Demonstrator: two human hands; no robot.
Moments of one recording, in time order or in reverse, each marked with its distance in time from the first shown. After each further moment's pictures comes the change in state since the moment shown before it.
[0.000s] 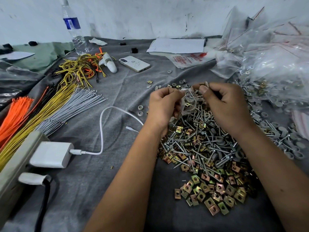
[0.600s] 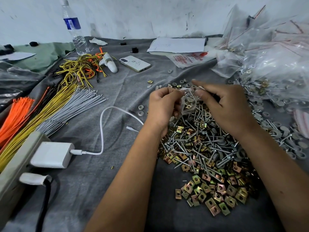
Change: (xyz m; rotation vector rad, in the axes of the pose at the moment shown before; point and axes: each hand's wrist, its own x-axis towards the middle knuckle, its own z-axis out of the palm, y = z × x) left_hand 0.000 0.000 0.000 -0.016 0.016 0.006; right_hand 0.001 -0.008 -0.003 -0.157 -0.042 -0.158
